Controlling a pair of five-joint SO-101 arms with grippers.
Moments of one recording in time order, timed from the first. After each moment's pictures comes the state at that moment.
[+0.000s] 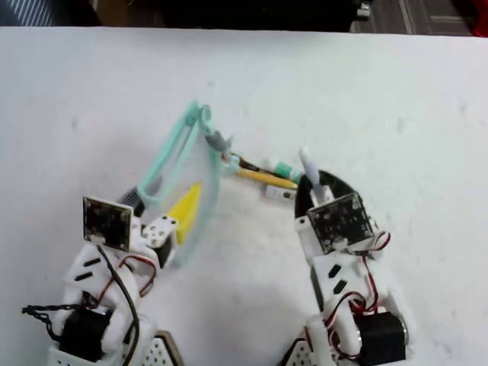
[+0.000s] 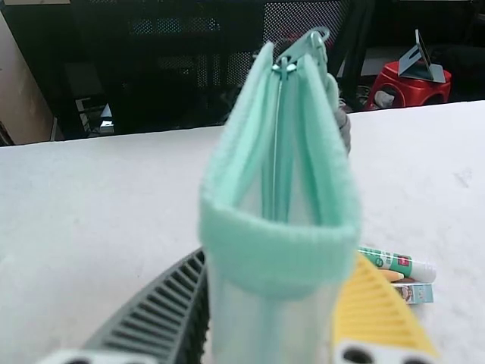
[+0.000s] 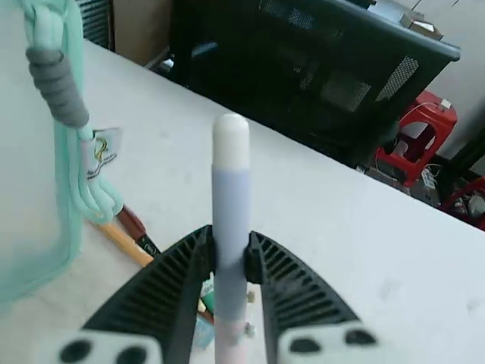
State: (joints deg) left arm 10.8 -104.7 77.5 52.5 4.9; right arm -11.4 -93.1 61.1 56.0 21.1
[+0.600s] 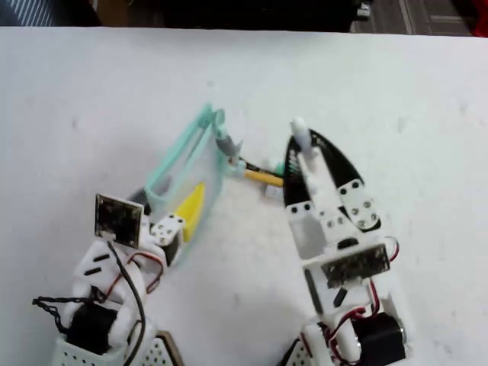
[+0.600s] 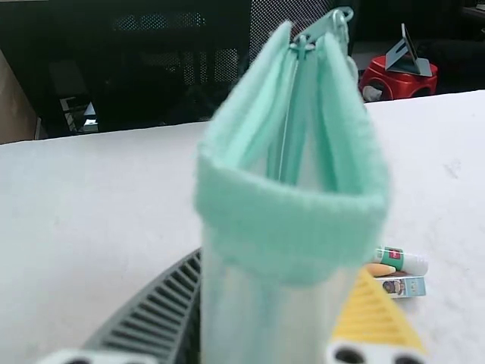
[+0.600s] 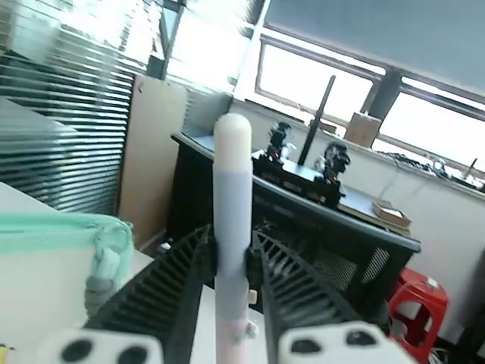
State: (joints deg) left arm 12.8 -104.3 81.5 48.4 4.9; right arm -20.2 -93.1 60.7 29.2 20.4
